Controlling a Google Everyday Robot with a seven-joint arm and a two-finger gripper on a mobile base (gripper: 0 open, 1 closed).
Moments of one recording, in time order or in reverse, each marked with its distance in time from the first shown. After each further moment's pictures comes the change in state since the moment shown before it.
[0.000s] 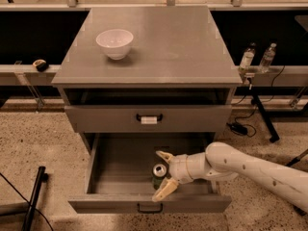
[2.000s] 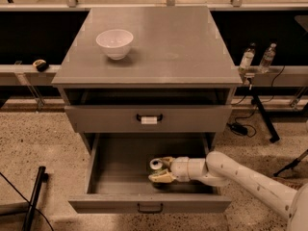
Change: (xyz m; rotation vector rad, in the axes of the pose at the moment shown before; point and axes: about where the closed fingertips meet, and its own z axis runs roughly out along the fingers) arm 0.066 -0.059 0.041 0.084 -0.180 0.172
